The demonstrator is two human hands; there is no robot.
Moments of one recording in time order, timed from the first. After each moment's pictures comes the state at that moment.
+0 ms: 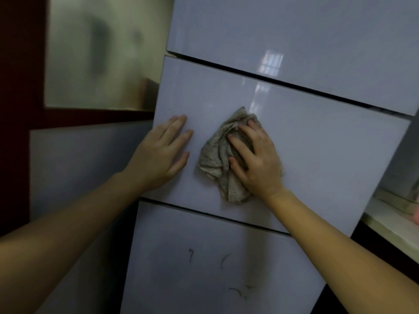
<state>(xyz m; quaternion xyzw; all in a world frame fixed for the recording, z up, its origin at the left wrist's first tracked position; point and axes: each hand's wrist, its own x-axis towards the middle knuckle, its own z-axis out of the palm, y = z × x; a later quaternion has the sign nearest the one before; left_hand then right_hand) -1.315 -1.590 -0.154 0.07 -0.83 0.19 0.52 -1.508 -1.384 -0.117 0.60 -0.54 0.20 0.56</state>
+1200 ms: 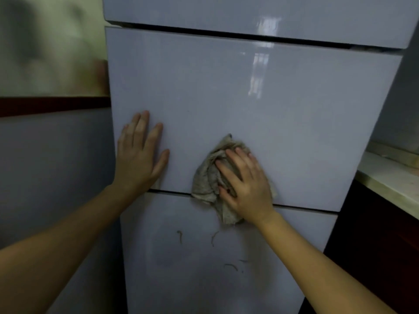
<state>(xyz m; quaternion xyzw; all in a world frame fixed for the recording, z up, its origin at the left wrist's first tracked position) -1.357 -1.568 -0.208 0.15 -0.79 0.15 0.58 -1.542 -1.336 -0.235 0.57 -0.58 0.22 0.54</state>
